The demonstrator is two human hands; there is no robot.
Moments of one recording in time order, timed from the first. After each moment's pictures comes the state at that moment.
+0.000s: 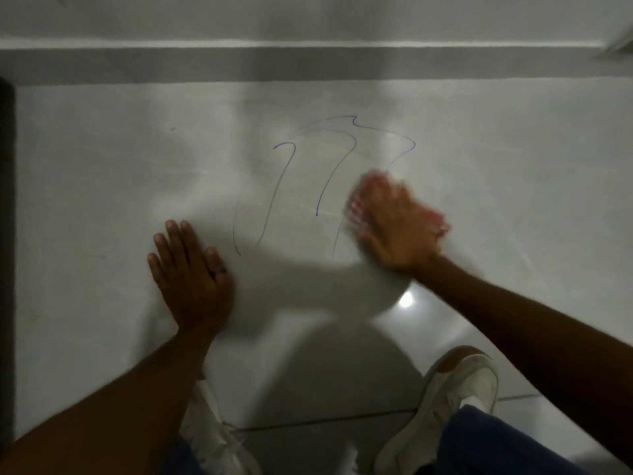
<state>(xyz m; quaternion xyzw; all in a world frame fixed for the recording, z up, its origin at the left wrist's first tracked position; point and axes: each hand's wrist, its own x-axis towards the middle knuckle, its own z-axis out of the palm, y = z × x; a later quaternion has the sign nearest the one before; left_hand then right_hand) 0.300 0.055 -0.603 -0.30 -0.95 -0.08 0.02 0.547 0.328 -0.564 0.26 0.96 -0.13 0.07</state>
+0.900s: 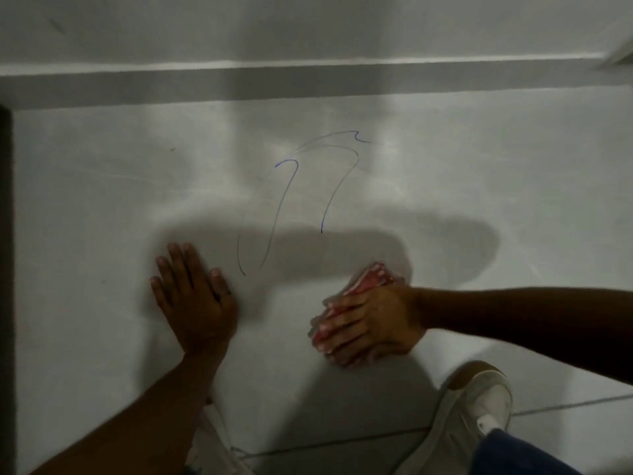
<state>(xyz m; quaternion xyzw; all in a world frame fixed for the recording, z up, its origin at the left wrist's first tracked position) 0.299 0.055 -0.607 -0.30 -0.95 -0.10 0.03 0.549 0.275 -0.566 -0.33 0.91 -0.21 0.10</state>
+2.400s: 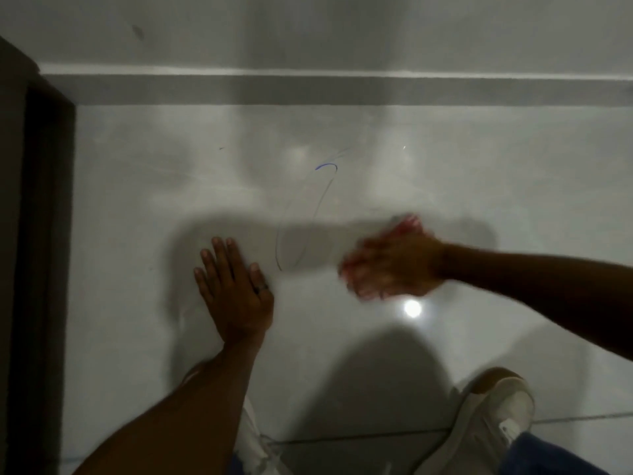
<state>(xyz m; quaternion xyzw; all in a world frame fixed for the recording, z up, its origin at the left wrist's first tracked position) 0.299 0.057 -0.600 -0.28 -0.96 -0.10 -0.01 0.495 0.344 -0.569 -0.24 0.96 -0.15 0.08</state>
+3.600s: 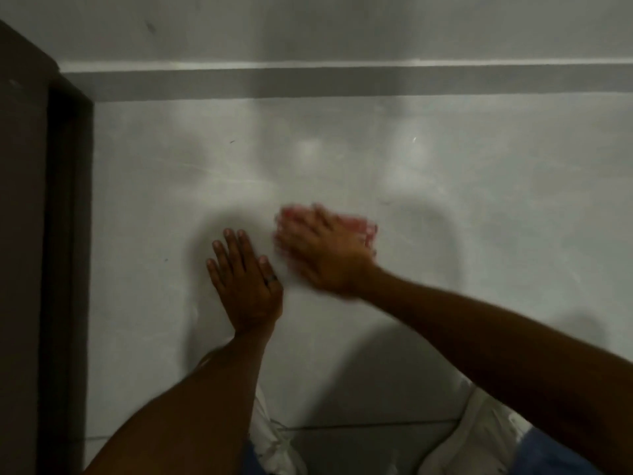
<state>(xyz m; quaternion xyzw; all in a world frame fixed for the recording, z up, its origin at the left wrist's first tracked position) 0.297 0.054 -0.600 -0.29 -0.95 -0.07 0.00 0.390 0.228 -0.559 0.07 0.98 -0.16 0.07</state>
